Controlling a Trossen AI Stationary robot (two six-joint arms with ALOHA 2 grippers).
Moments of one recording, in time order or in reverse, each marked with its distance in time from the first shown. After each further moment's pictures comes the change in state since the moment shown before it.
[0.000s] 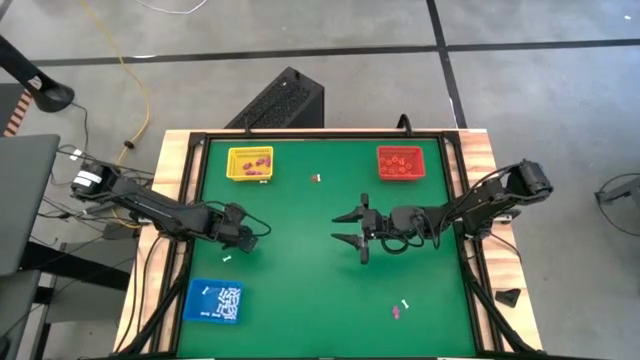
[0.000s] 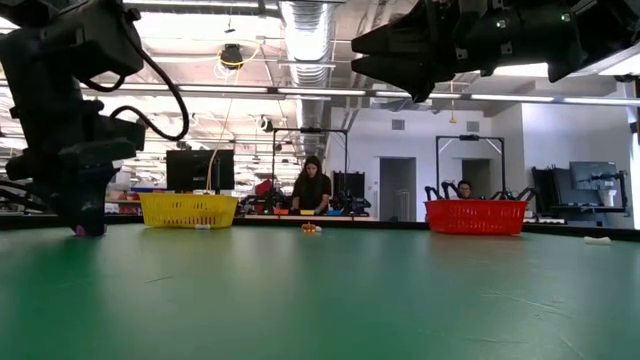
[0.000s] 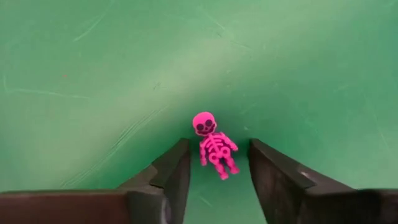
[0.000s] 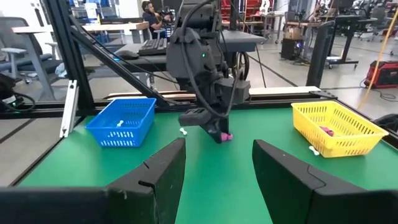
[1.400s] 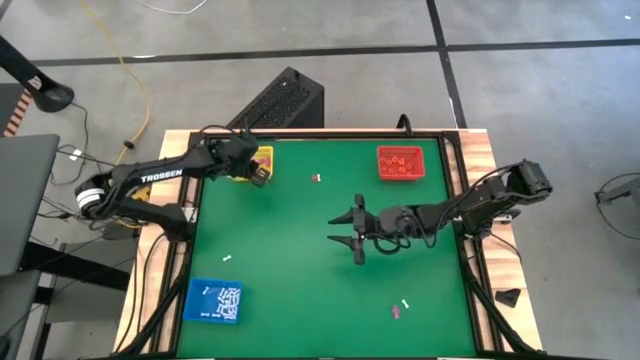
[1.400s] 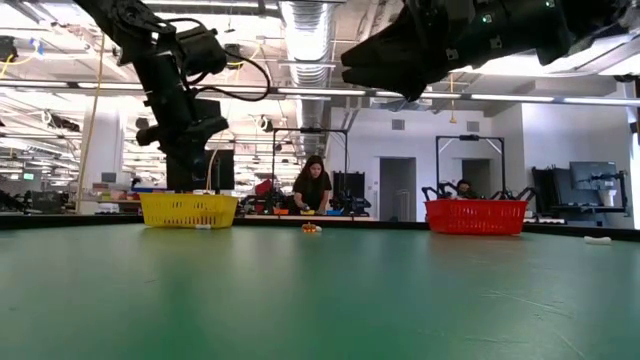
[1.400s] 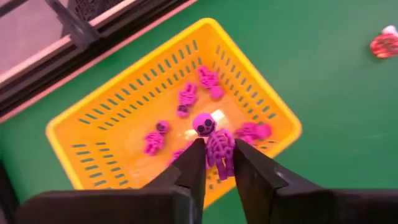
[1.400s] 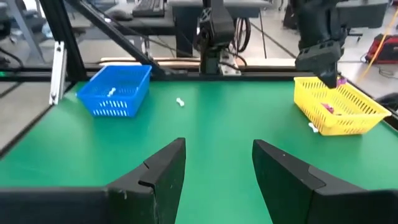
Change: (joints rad) left arm 0.819 0.053 0.303 0.129 0.025 0.900; right arm -0.001 0.000 0.108 -0.261 0.000 -0.003
